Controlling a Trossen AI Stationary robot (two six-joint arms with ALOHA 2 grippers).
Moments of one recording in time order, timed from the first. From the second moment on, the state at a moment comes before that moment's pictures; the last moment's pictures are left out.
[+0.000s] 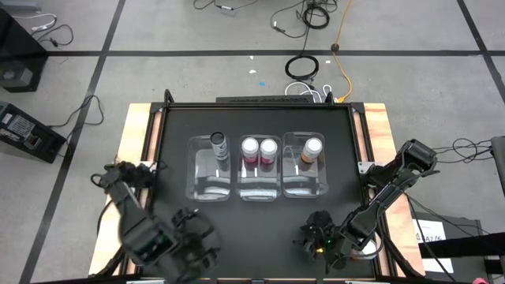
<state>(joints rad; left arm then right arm) -0.80 1.95 2.27 -1.57 -0.46 -1.39 0.87 1.62 0.89 -0.27 0.63 1.50</state>
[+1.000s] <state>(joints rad) -0.97 1.34 1.32 -1.57 -0.32 -1.98 0.76 1.62 0.89 -0.26 0.62 1.55</state>
